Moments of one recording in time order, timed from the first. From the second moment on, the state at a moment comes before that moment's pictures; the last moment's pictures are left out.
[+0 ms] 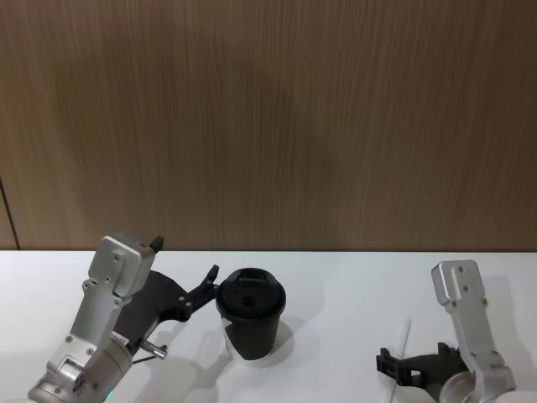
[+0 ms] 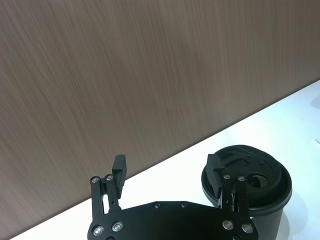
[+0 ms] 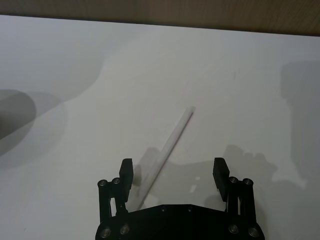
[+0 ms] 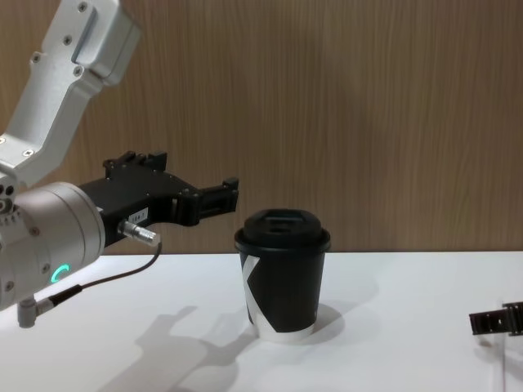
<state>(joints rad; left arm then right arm) -0.24 0.38 0.45 -1.63 -0.20 0.01 -0.01 0.10 0.16 -0.19 -1.74 0.17 0.79 -0.13</state>
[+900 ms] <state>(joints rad) -0.24 0.38 0.45 -1.63 -0.20 0.01 -0.01 0.05 0.18 -0.19 -1.82 0.16 0.85 -0.09</state>
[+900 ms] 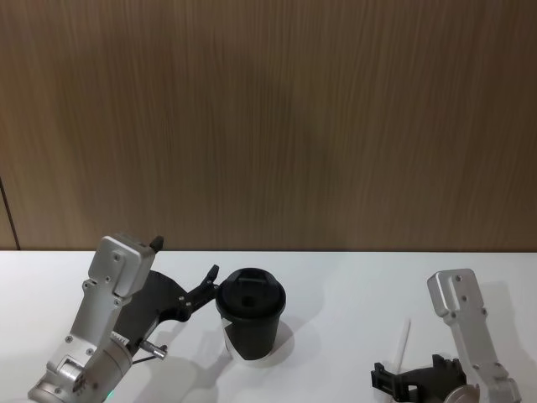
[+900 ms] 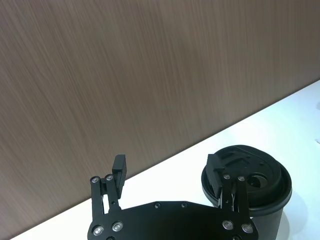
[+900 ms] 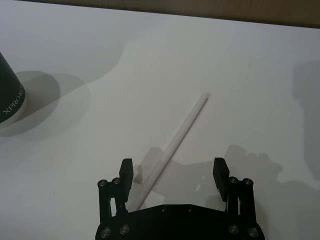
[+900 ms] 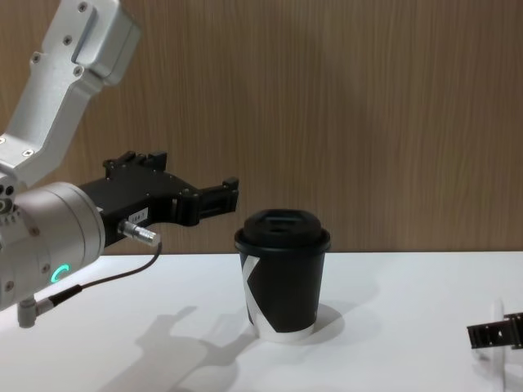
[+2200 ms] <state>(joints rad) -0.24 0.38 0.45 -1.63 -0.20 0.01 -0.01 0.03 0.19 -0.20 -1.82 0.13 0.85 -0.04</state>
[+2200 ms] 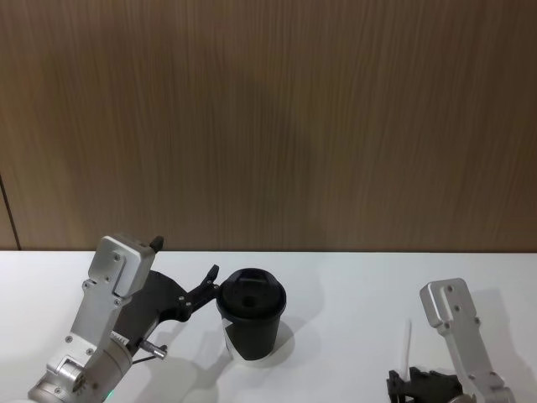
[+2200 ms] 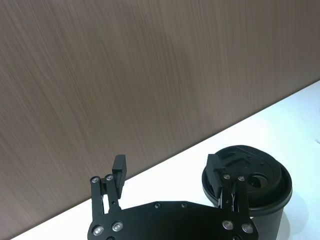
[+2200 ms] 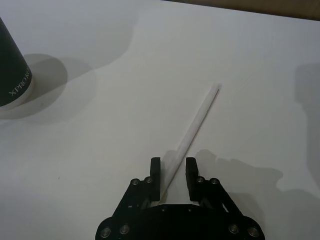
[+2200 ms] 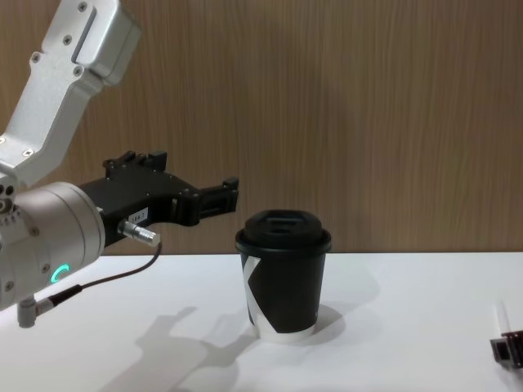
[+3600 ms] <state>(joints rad) -0.24 0.38 0.45 -1.63 -0.20 0.01 -0.01 0.03 0.16 -0.14 -1.86 0.16 0.71 0.02</state>
